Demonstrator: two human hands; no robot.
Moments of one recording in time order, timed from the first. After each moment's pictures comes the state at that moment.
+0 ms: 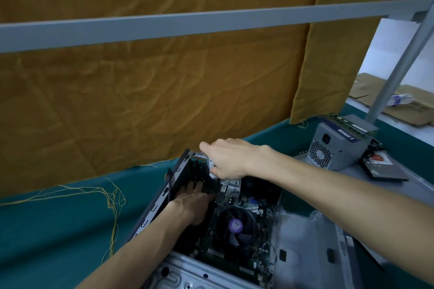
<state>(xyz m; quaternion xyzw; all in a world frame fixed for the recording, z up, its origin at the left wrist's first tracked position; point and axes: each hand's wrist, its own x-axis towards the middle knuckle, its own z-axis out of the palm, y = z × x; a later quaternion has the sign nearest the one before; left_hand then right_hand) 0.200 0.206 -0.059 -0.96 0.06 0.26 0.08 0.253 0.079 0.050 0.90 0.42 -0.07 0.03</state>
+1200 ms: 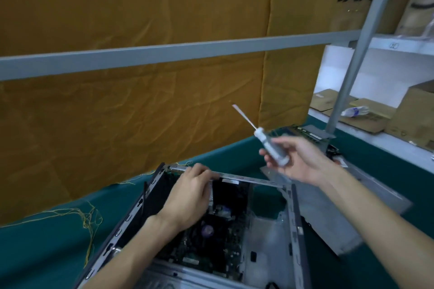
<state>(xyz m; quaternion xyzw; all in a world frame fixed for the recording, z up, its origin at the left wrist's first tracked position) 0.176 0.166 -0.017 -0.94 0.19 -0.17 -0.22 0.236 -0.113 0.061 0.56 -0.04 -0.21 -0.80</state>
